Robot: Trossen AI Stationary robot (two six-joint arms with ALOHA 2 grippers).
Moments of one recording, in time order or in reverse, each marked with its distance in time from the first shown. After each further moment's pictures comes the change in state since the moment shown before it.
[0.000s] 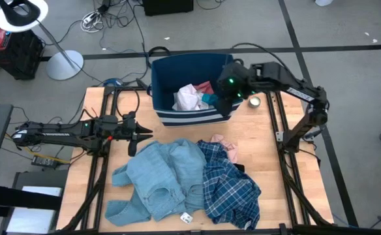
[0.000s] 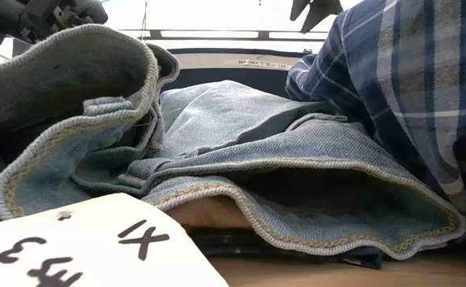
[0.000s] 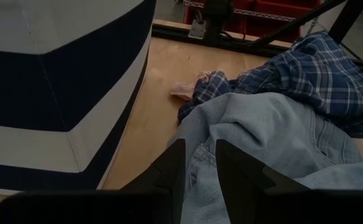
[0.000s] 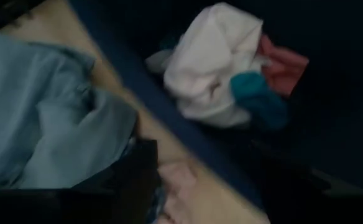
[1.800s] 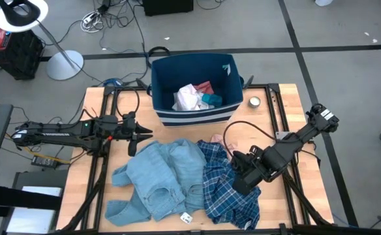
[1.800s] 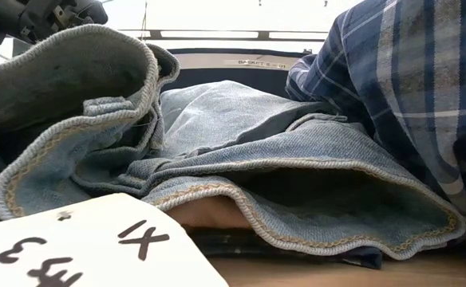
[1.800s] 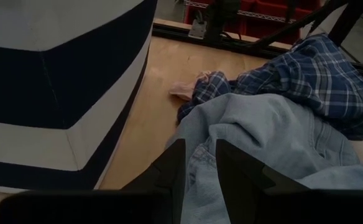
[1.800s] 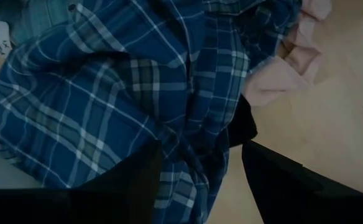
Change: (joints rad) left arm 0.000 0.000 0.000 -0.001 0.000 -0.016; right arm 0.812 -0.037 -0.534 0.114 0.071 0.748
